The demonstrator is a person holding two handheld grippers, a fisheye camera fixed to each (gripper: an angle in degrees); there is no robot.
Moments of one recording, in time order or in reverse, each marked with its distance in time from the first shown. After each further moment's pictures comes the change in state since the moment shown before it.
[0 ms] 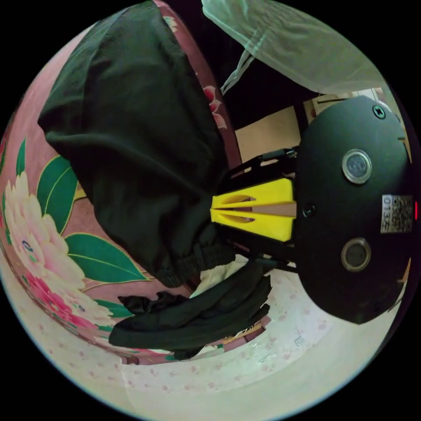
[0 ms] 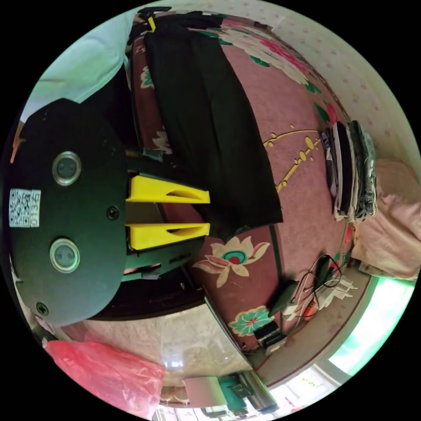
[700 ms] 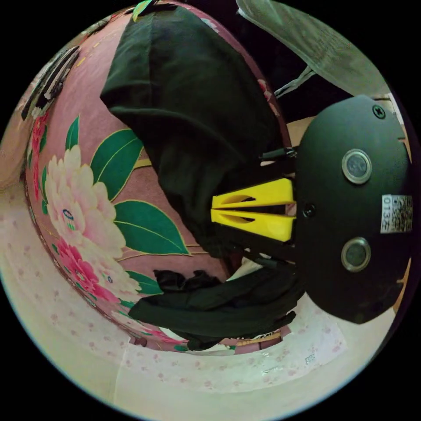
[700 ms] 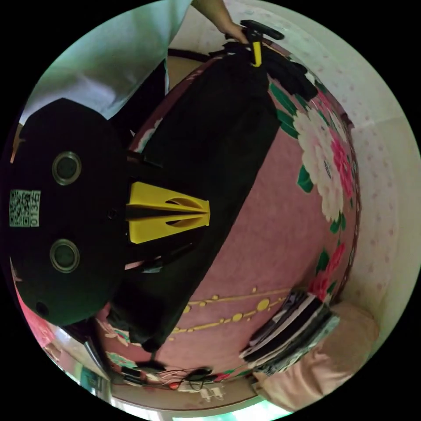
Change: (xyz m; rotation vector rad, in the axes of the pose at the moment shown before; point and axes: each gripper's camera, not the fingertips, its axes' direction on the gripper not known) left arm -0.097 0.032 0.024 0.237 0.039 -0.100; right arm -0.282 -0.090 -0.037 0.068 -0.232 -0.658
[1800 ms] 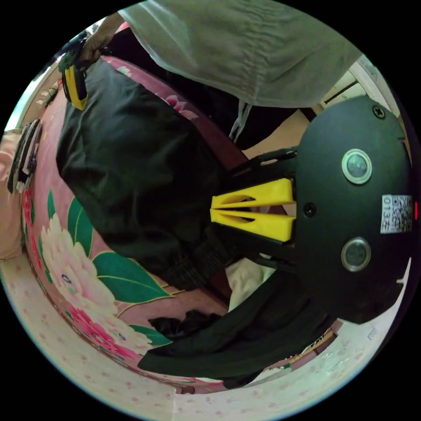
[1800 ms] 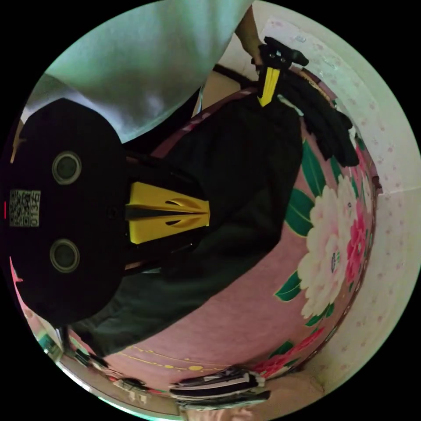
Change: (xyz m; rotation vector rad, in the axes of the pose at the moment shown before) left arm -0.080 0.068 -0.067 0.077 0.229 0.338; right arm -0.174 -0.082 0.073 -0.088 -0.087 -0.249
